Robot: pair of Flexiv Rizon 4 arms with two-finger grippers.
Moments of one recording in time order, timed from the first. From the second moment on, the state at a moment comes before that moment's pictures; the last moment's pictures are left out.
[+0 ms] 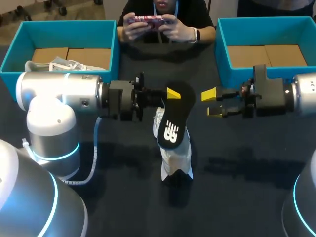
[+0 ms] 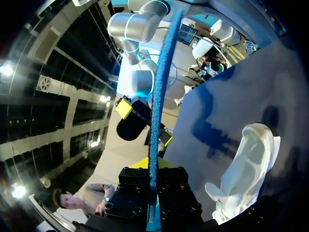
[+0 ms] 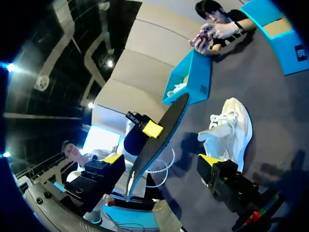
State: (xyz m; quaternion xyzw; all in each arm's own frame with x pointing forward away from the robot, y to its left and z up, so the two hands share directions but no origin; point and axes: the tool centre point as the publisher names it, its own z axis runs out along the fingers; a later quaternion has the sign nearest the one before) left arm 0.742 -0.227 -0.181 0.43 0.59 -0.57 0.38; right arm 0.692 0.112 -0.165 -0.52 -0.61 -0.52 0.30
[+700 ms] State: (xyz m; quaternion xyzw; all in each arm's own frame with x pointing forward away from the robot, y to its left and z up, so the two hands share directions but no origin) left arm 0.742 -0.227 -0.181 0.43 0.59 -0.57 0.38; right arm 0.682 0.108 -0.163 -0.52 -0.60 -0.53 0.30
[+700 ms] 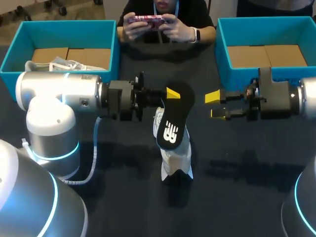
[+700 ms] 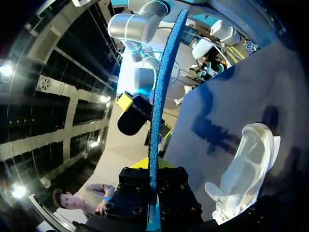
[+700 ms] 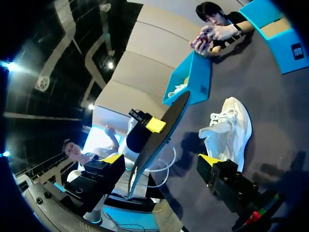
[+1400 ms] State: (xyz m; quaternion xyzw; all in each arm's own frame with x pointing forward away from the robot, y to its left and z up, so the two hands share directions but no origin) left arm 0.725 -0.206 -0.160 0.33 0.65 -0.64 0.24; right arm 0.671 0.105 -0.175 -0.29 -0.80 -0.48 0.21
